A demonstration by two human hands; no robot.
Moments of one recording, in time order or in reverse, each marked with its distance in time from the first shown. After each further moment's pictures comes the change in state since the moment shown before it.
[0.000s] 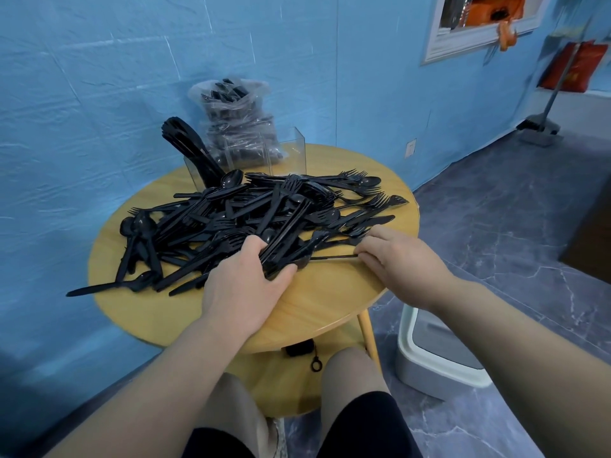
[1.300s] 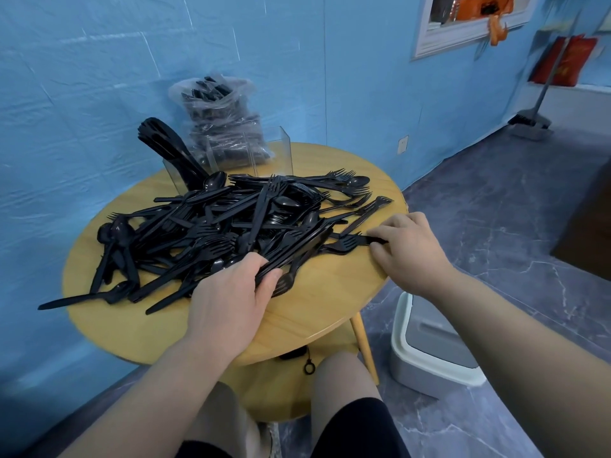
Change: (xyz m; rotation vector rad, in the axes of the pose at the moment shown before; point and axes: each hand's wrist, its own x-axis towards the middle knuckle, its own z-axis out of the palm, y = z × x) left_hand -0.006 0.002 0.008 0.073 0.014 0.225; right_hand 0.005 0.036 0.007 0.033 0.040 0.333
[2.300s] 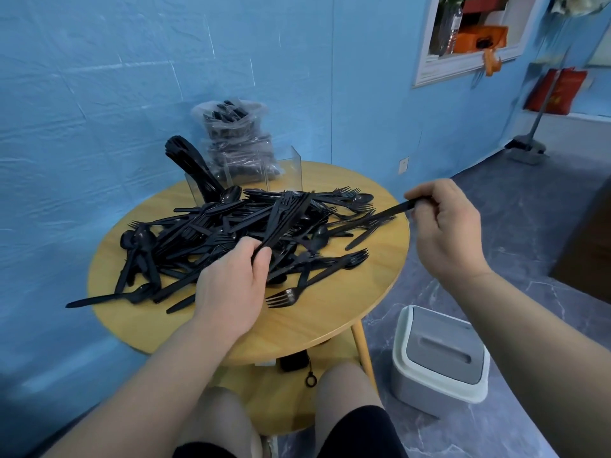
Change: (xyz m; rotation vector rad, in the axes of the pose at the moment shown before) left_hand 0.011 -0.005 -0.021 -0.097 0.096 -0.109; right_hand -0.009 -0.029 -0.059 0.540 0.562 0.043
